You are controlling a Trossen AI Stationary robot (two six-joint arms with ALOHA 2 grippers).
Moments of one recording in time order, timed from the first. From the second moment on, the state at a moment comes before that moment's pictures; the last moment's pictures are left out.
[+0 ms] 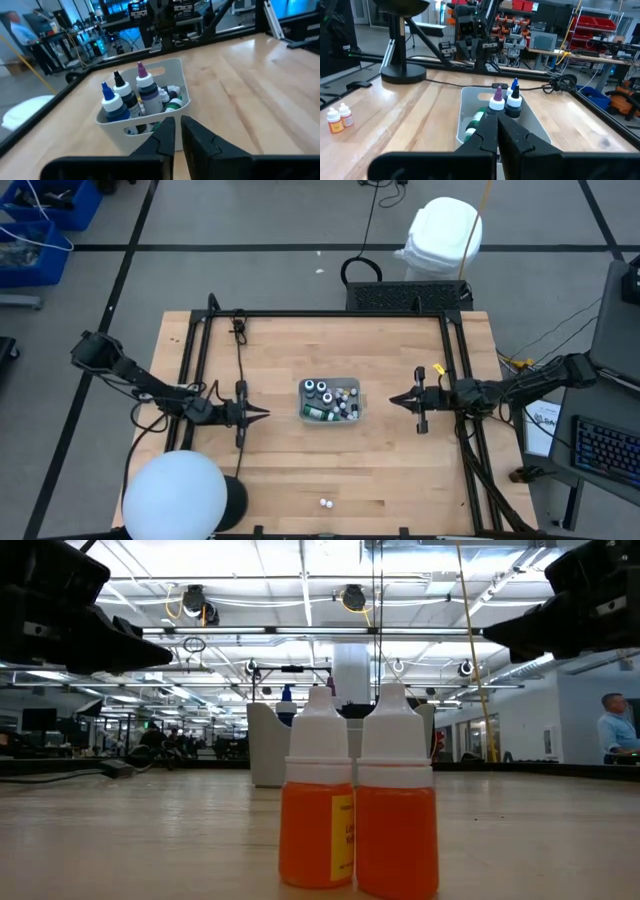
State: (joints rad) left arm -0.45 1.07 0.04 0.89 -0.50 0.14; right arm 0.20 0.53 0.02 0.48 0.21 -0.11
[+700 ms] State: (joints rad) left arm -0.43 1.07 0.04 0.95 -0.50 0.16; right arm 0.34 0.65 0.03 0.66 0.26 -0.15
